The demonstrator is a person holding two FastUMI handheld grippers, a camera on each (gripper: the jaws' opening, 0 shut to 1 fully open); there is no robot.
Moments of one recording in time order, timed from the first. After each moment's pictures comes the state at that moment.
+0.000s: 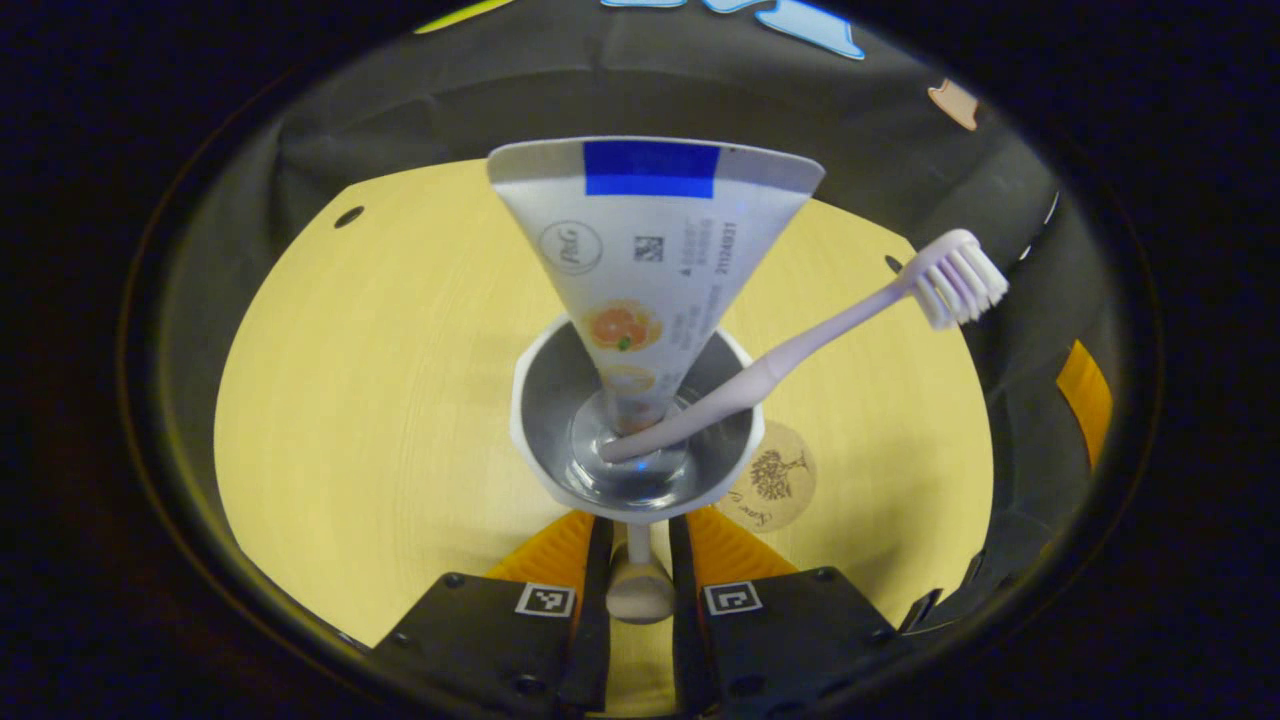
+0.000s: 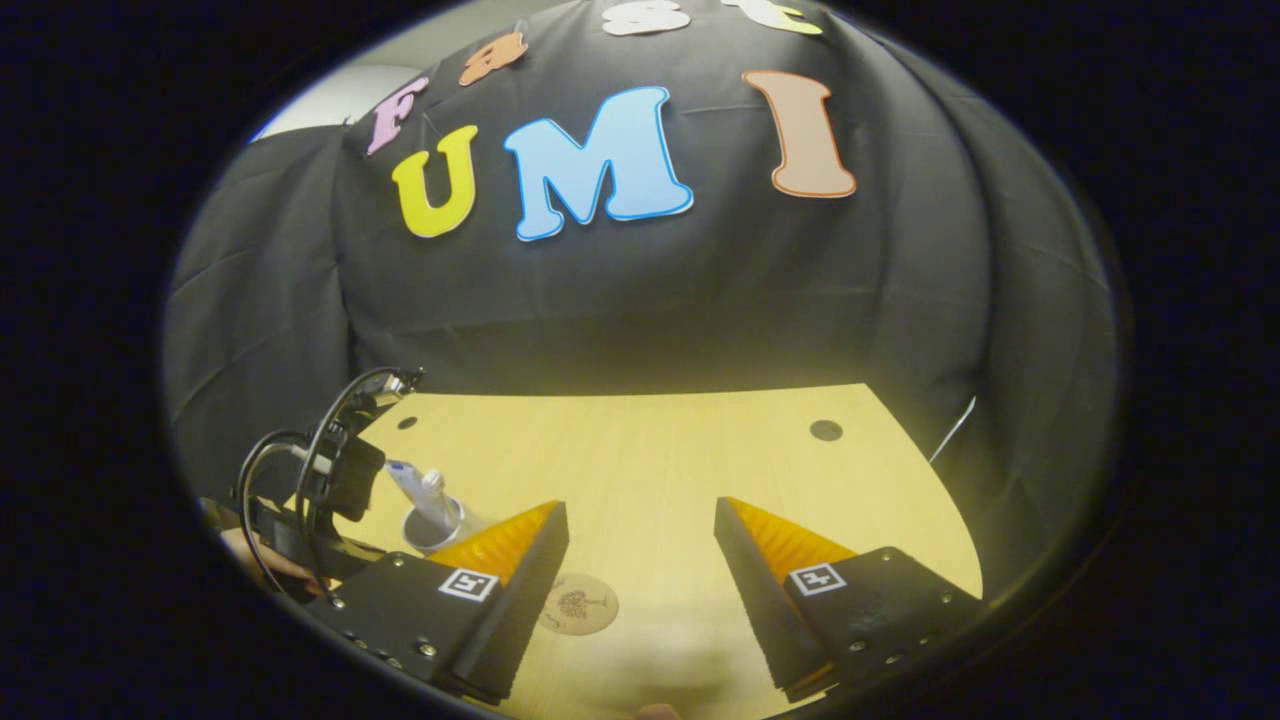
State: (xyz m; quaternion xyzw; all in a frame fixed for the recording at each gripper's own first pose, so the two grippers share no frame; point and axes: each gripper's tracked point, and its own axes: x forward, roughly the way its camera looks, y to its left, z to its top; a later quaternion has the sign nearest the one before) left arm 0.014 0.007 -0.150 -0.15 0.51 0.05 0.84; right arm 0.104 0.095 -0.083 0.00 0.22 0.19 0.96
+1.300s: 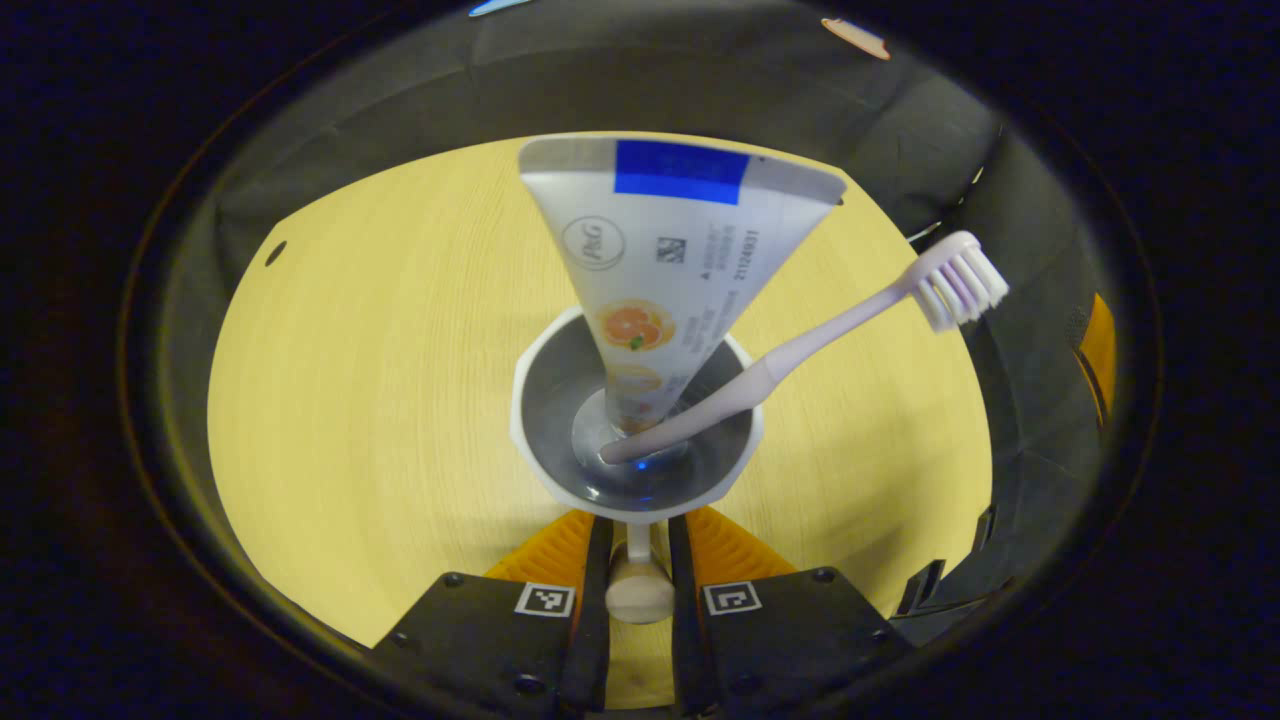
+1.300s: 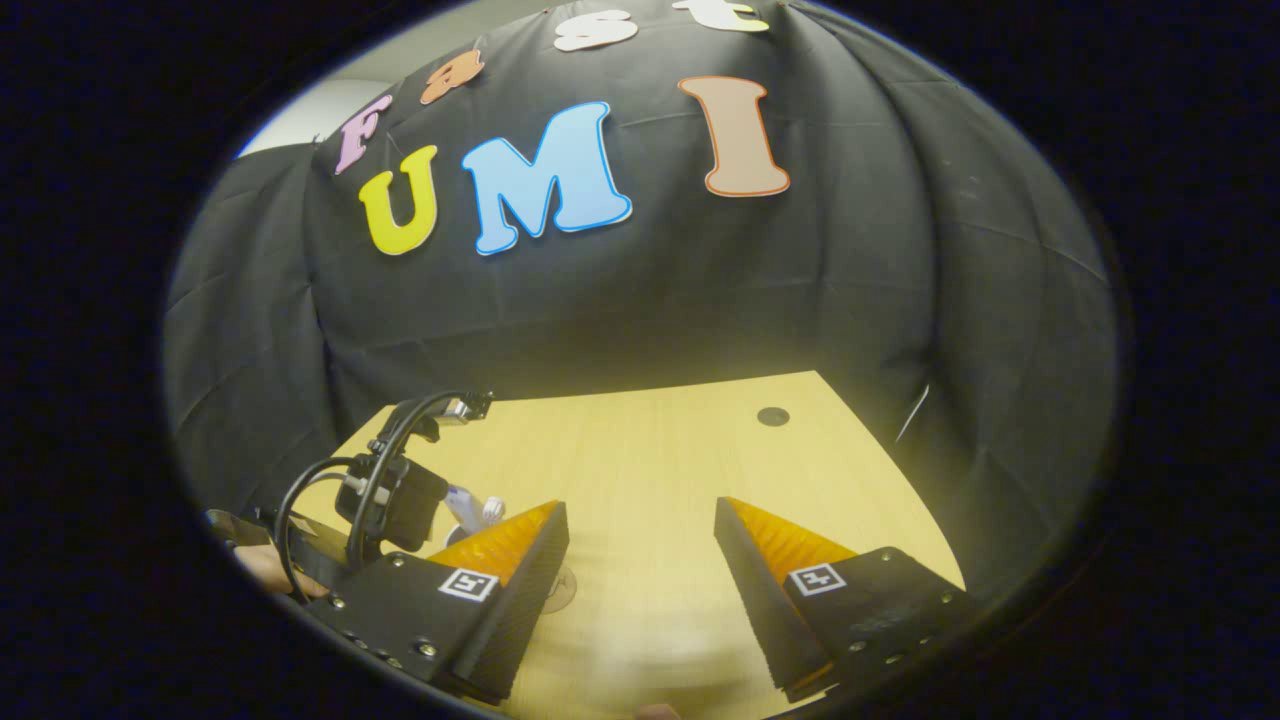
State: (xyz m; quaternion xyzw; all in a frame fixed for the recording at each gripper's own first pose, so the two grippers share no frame) left arm 0.013 -0.096 -0.168 -0.09 0.55 0.00 0.83; right arm 0.081 0.034 -0.080 0.03 0.21 0.14 0.97
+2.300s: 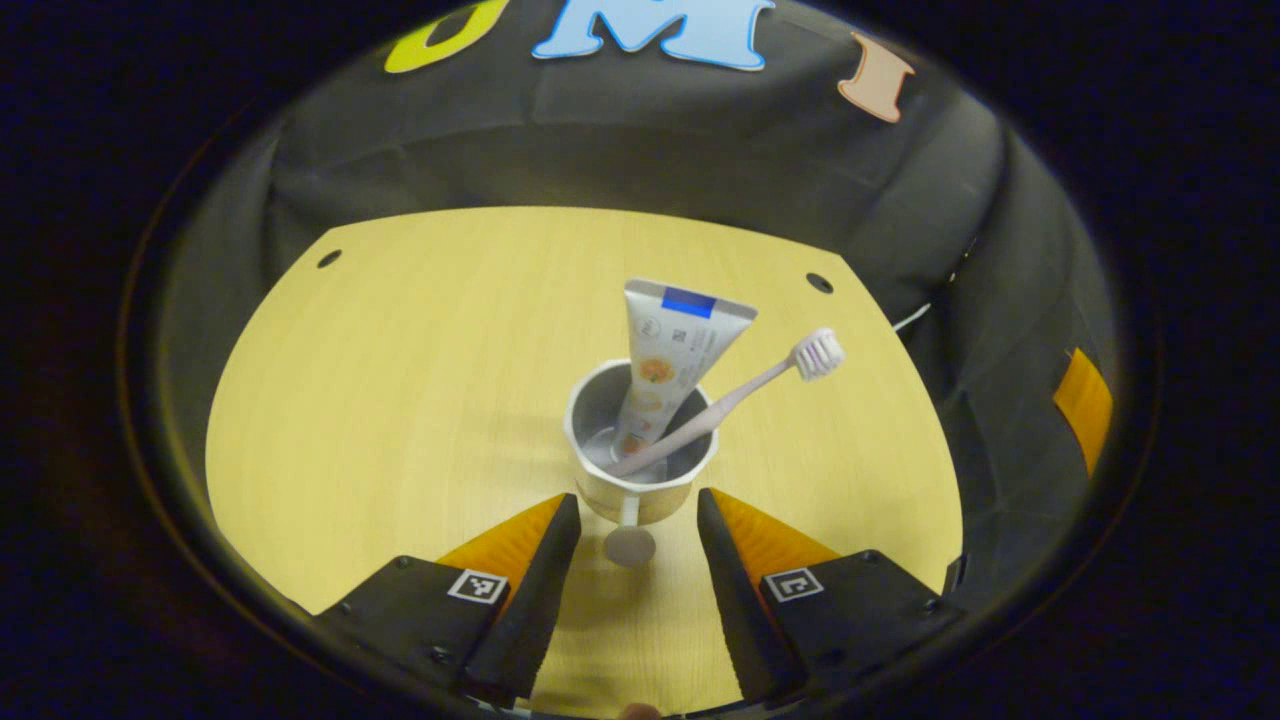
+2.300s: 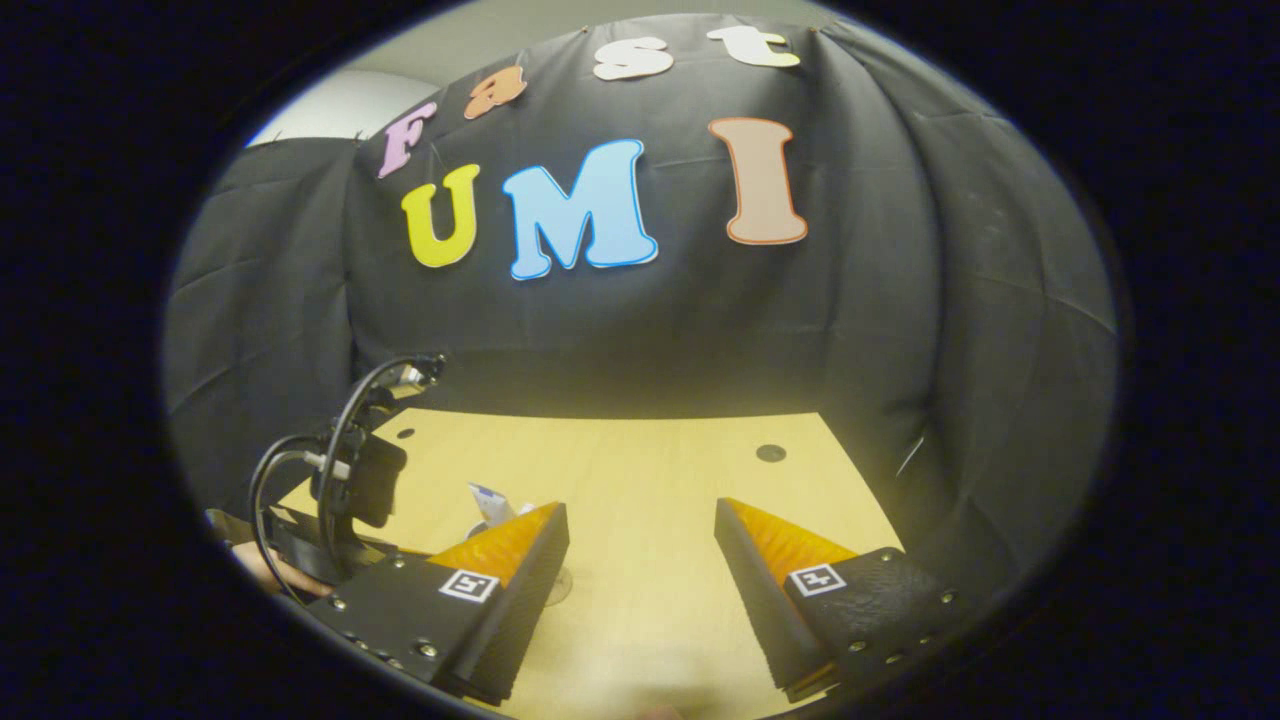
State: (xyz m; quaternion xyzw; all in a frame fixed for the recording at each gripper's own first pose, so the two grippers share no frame) left arm 0.002 -0.080 -0.092 -0.14 0.41 0.05 0.90; right arm 0.047 0.022 -0.040 -0.01 0.16 0.18 0.97
